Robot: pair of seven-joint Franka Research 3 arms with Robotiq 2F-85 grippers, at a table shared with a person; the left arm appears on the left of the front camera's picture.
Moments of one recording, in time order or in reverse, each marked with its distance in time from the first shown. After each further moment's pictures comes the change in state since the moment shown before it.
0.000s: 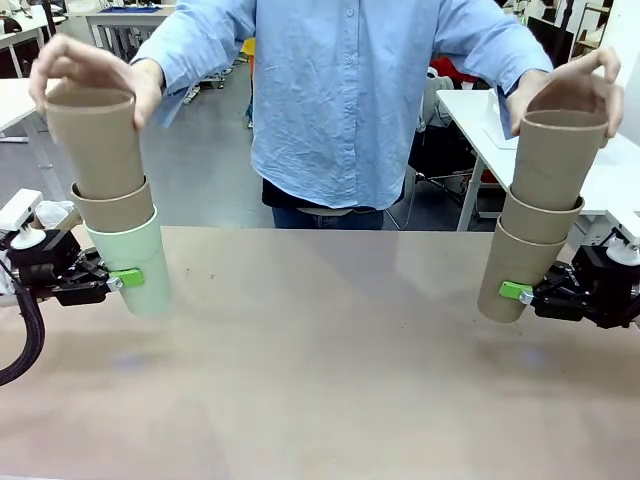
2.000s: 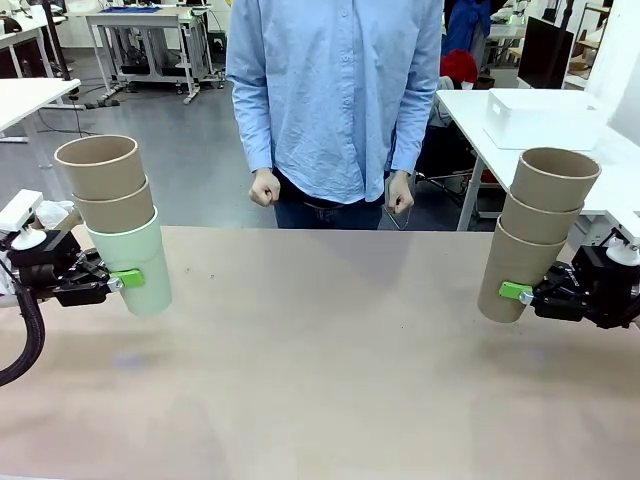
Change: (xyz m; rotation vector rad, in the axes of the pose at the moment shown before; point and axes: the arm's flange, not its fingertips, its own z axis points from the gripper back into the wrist) left arm -0.001 0.000 0.001 0.003 0.005 0.002; right arm 0.000 0.000 0.000 0.000 0.001 0.000
